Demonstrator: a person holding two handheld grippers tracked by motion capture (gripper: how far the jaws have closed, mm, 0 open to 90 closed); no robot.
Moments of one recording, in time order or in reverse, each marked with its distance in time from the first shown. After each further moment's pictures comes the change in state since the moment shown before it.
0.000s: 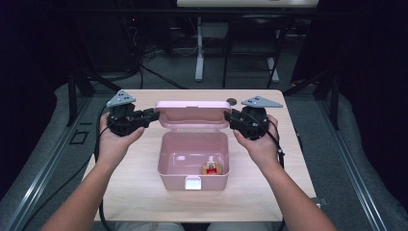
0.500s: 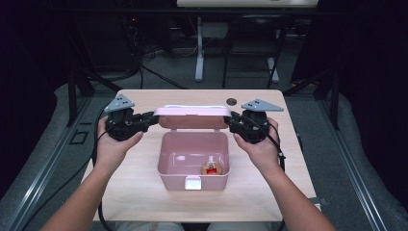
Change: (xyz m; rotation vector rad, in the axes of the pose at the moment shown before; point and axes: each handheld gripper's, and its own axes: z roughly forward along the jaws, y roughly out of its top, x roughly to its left) left arm -0.006 -0.007 -0.008 -0.004 -0.012 0.018; right arm 0.005 -0.005 -0.007 -0.005 0.018 -0.016
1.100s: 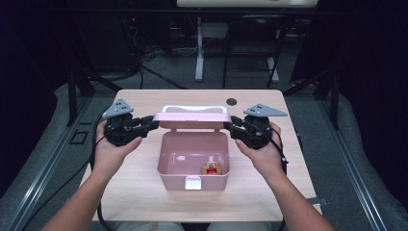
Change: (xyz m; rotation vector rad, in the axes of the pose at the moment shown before) left arm -0.005 -0.008 -0.006 0.000 -0.023 0.014; right arm 0.002 -0.008 -0.012 0.005 0.052 -0.006
